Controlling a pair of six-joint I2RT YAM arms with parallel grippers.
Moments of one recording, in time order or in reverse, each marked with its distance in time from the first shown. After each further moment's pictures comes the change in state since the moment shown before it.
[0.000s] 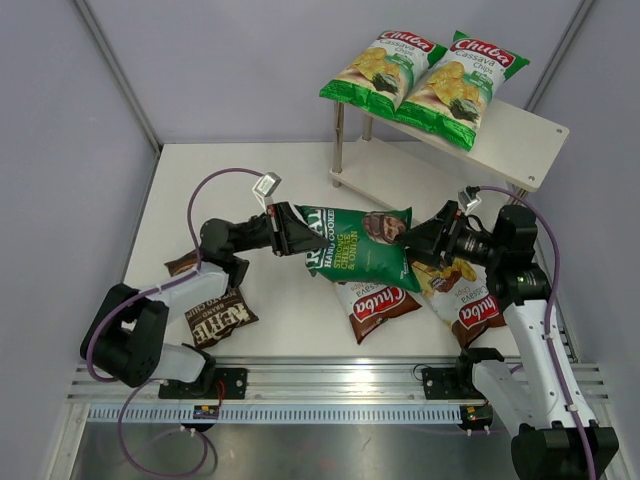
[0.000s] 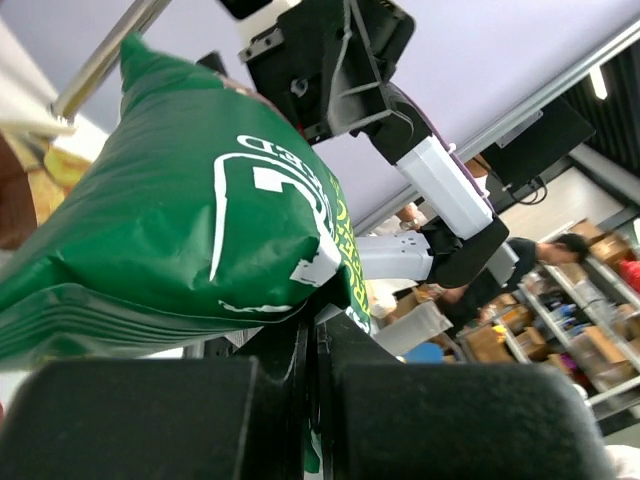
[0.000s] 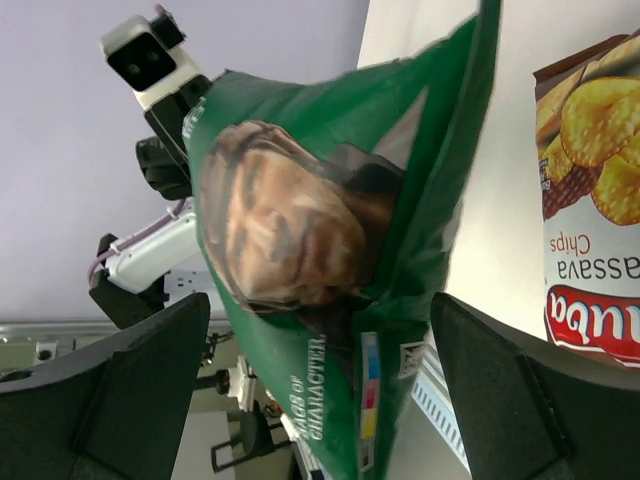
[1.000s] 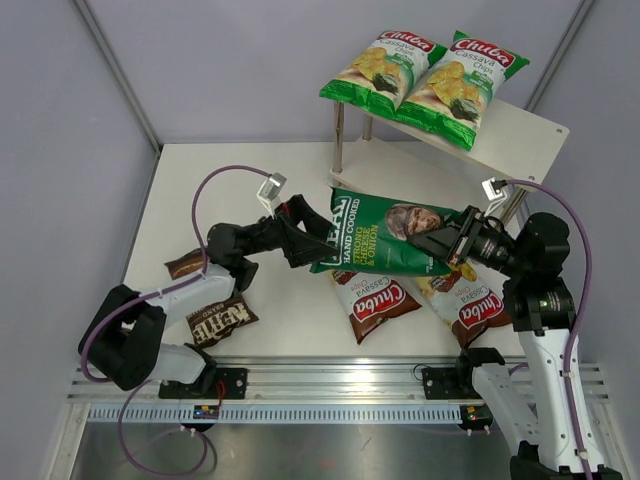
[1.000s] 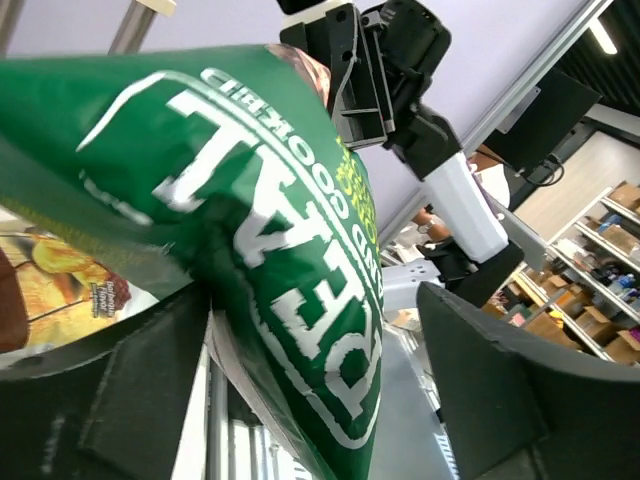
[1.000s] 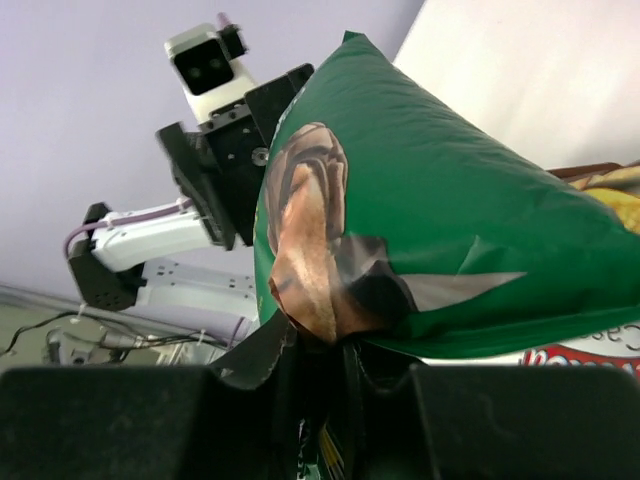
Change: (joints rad) left arm -0.122 -0.030 0.034 0.029 -0.124 0.161; right arm 0.011 -0.127 0.154 -0.057 0.048 -0.134
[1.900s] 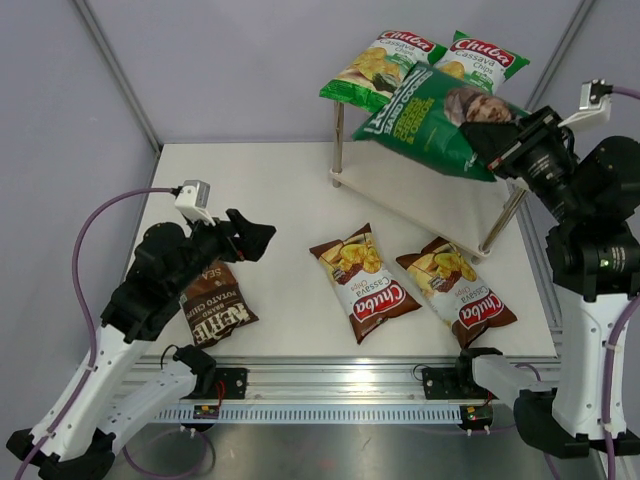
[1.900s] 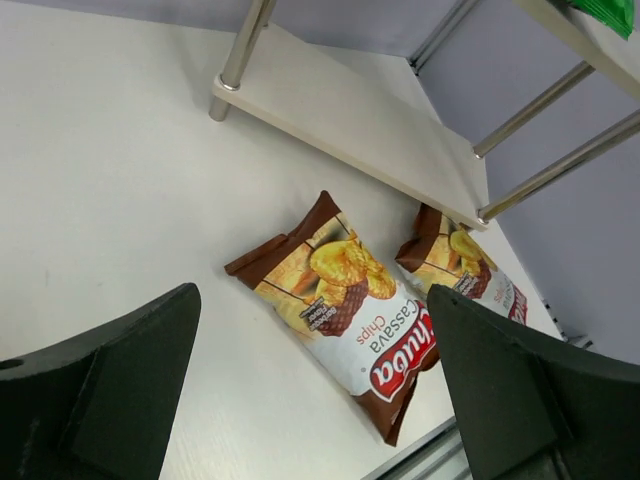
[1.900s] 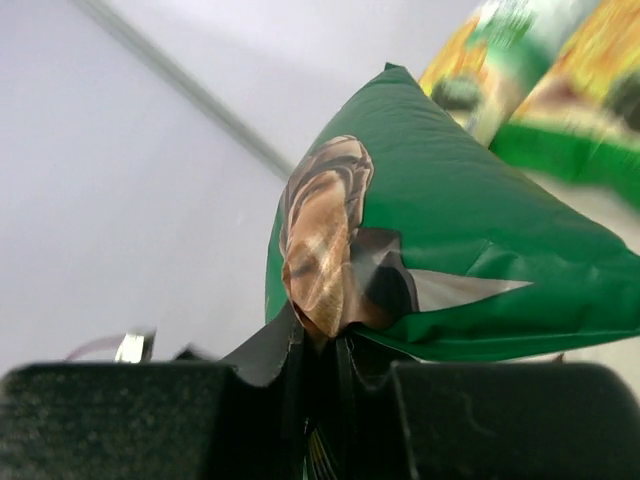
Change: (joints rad) left arm 0.047 -0.666 0.282 -1.707 -0.867 0.664; right arm 0.009 0.316 0.729 -0.232 0.499 -0.058
